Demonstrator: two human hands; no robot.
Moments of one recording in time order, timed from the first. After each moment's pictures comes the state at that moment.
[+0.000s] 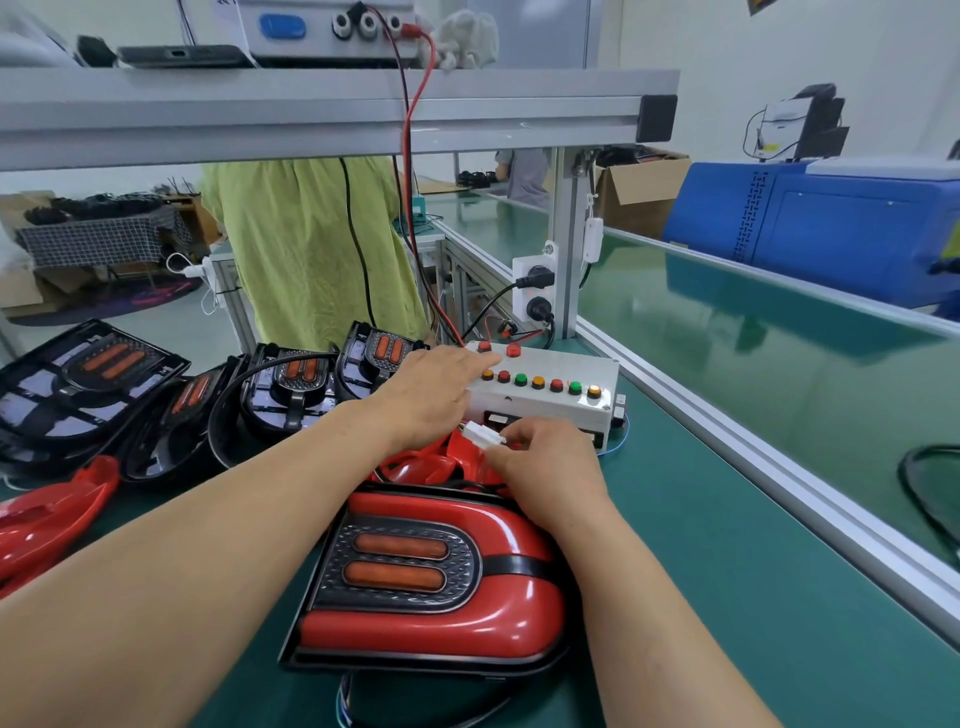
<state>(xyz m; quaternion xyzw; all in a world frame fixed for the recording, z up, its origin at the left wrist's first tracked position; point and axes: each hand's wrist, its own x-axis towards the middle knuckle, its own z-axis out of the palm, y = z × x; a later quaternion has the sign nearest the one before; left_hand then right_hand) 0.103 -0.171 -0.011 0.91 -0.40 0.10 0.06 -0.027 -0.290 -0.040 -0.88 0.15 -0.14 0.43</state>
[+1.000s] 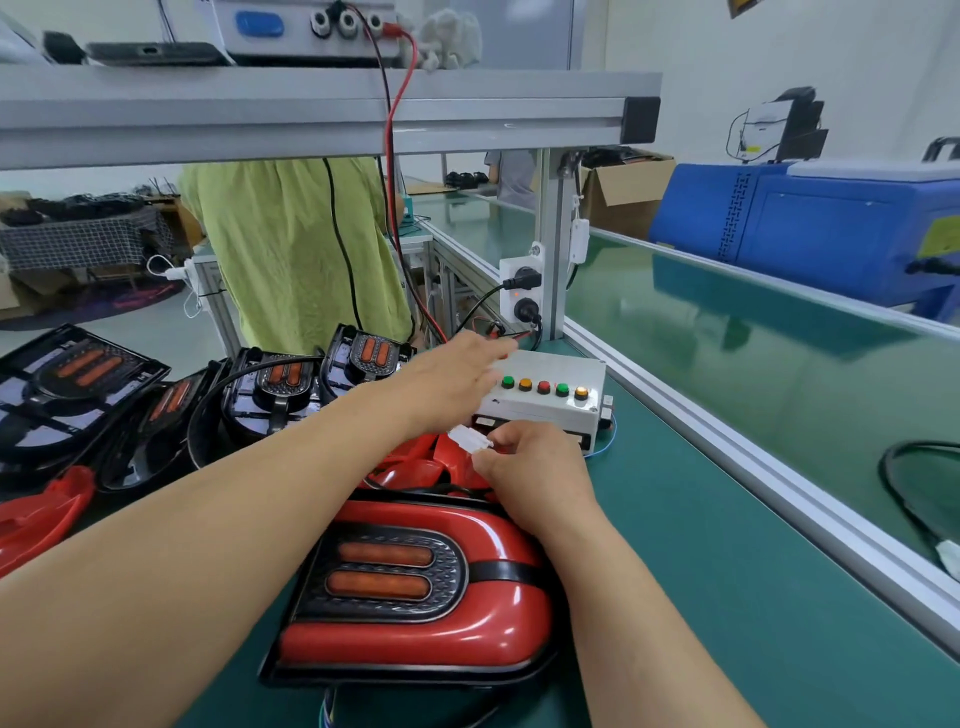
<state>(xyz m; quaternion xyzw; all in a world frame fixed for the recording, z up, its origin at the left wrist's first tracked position) 0.086 -0.200 0.012 0.91 -0.40 0.04 0.13 -0.031 -0.290 -0.040 -0.87 0.15 -0.14 0.44</state>
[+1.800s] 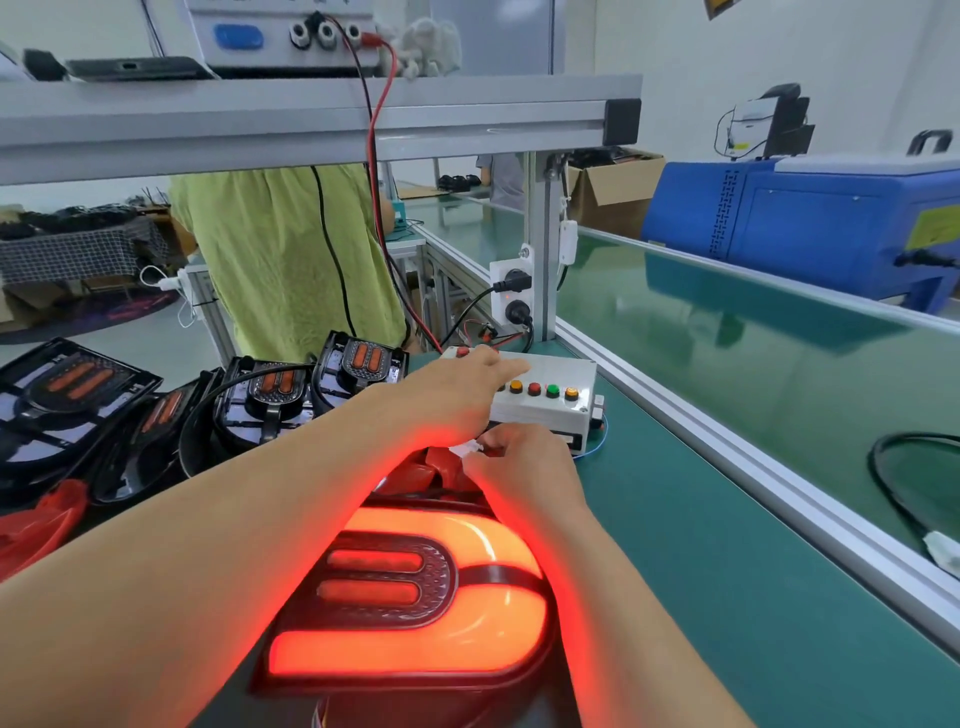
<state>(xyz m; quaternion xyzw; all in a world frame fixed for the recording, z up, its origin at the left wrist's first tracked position) 0.077 -0.215 0.011 0.92 -0.40 0.01 -0.01 -0.026 -0.290 -0.045 -0.88 0.14 -0.15 0.43</state>
